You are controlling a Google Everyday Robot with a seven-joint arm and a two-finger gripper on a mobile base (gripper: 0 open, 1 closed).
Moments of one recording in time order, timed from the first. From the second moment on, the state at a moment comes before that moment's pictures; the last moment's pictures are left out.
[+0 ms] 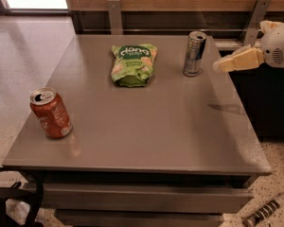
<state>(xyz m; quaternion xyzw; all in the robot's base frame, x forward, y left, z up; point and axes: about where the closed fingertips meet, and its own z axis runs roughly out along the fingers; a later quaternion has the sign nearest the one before) 0.610 -0.254 0.953 -0.34 0.77 0.07 0.53</state>
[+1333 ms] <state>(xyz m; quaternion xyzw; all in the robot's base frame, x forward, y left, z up) 0.704 -0.208 0.921 -0.31 0.69 0.24 0.61</state>
